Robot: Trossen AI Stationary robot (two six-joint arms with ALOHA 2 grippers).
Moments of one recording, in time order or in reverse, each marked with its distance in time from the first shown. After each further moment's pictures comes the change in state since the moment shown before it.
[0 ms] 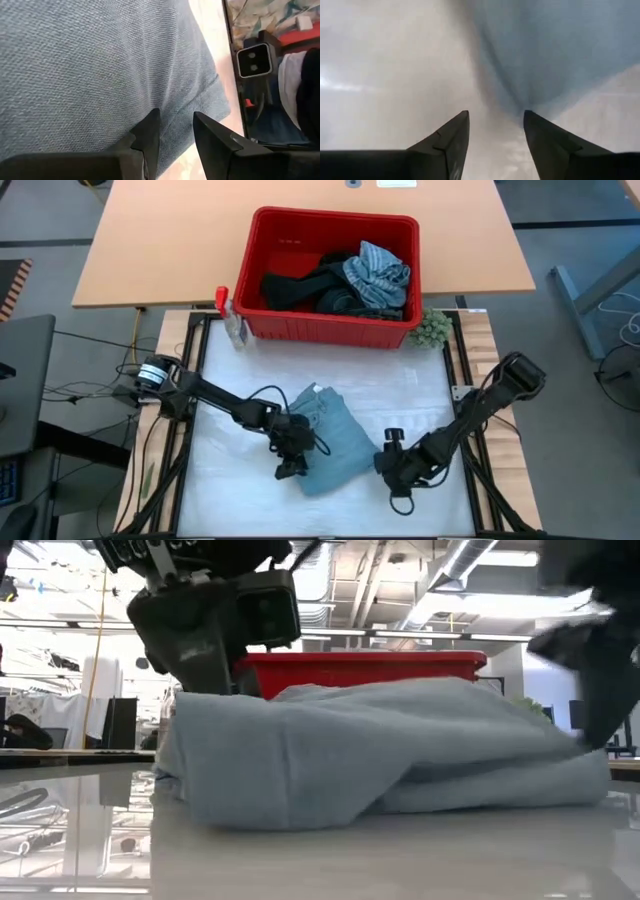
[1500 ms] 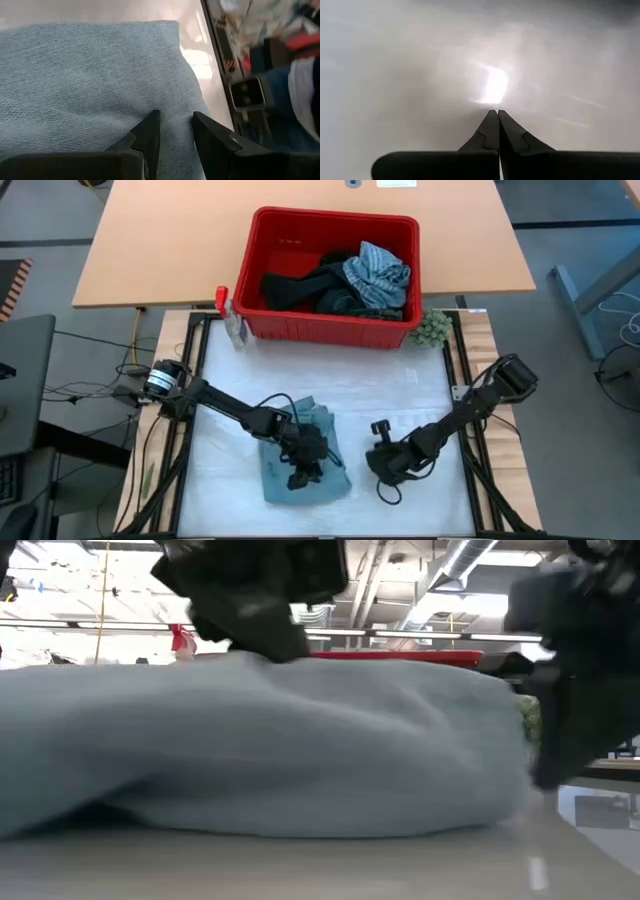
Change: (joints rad) left arm -0.058 0.079 0.190 -0.015 -0.098 0.044; right arm -0.129 0.058 -0.085 0.201 0.098 -0.385
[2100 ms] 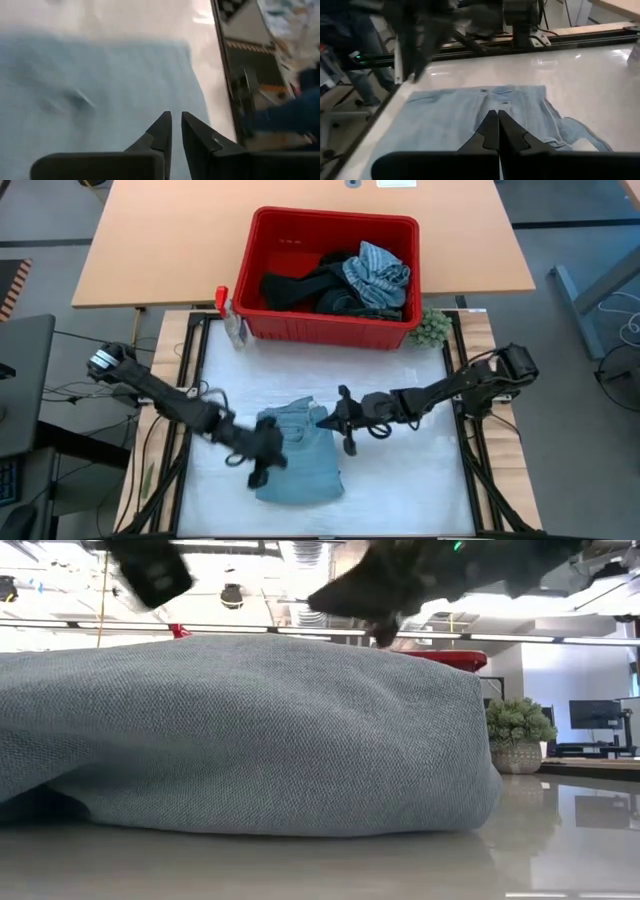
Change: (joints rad) left arm -0.210 -0.504 -0.180 -0.242 -0.488 -0.141; right arm -0.363 -0.047 -0.028 0.900 -0.243 -0.007
